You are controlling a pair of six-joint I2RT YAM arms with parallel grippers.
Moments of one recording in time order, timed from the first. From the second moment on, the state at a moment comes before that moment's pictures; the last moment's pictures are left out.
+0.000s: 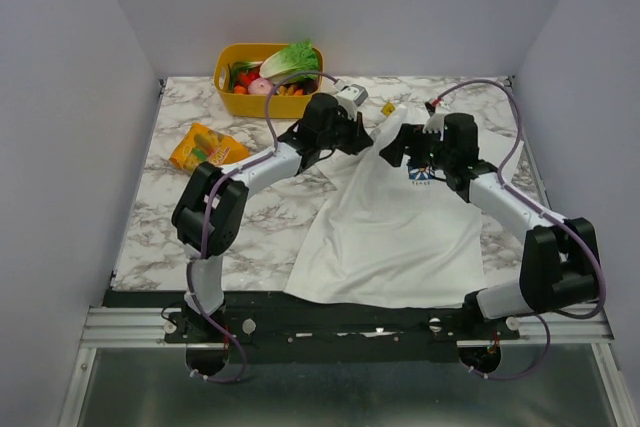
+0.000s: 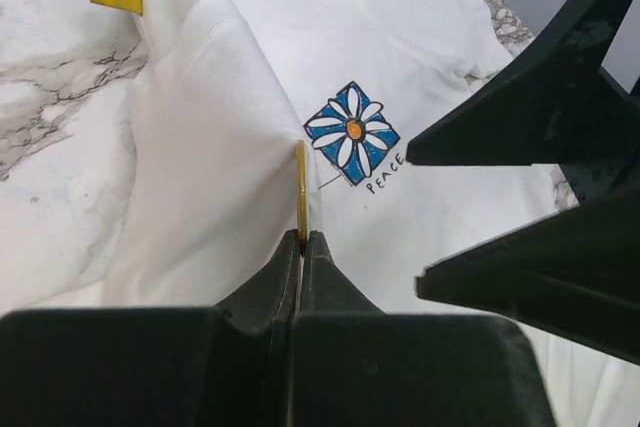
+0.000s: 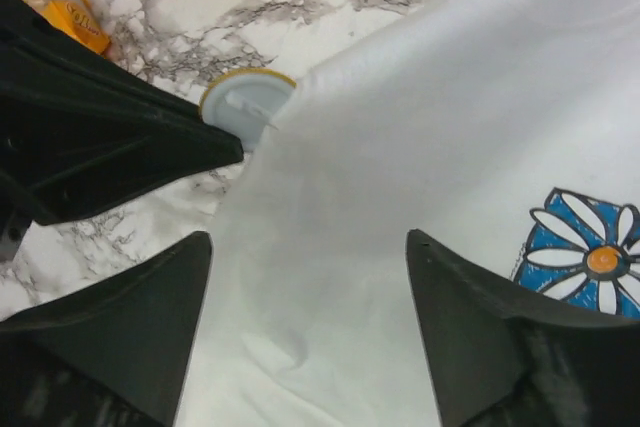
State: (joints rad) left arm -0.61 1.93 1.42 0.16 0.39 -0.30; right arm 0.24 1.46 0.92 0.06 -0.35 0.30
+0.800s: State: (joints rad) left arm -0.54 1.86 1.32 0.24 0.74 -0.13; right arm 0.13 1.46 0.77 0.50 -0.87 0.16
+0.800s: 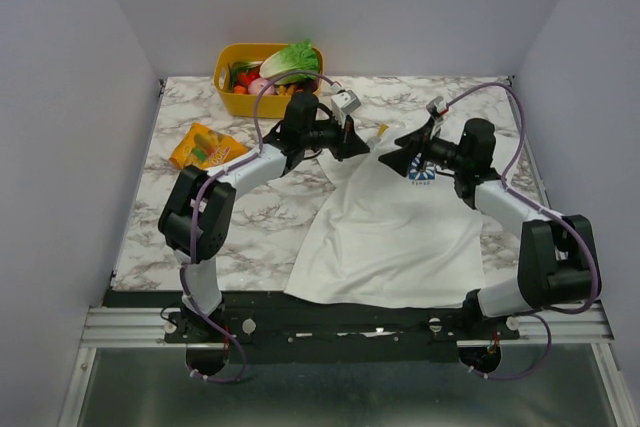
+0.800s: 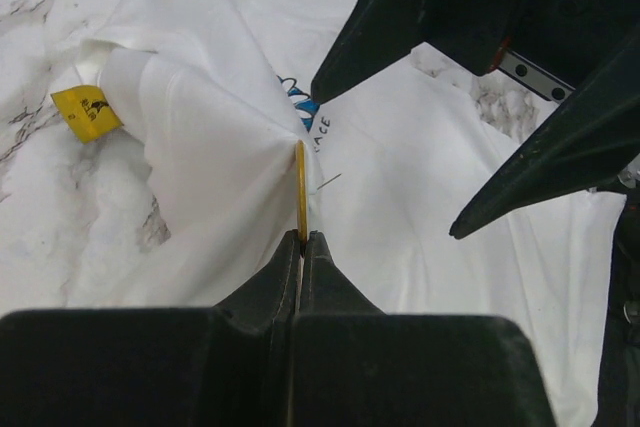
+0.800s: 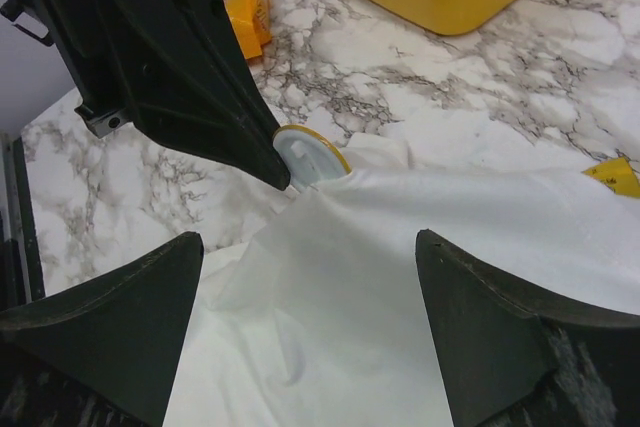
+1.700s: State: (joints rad) left arm -0.54 1.75 1.25 0.35 0.92 -0.14; right arm 0.08 1.49 0.75 0.96 -1.22 0.45
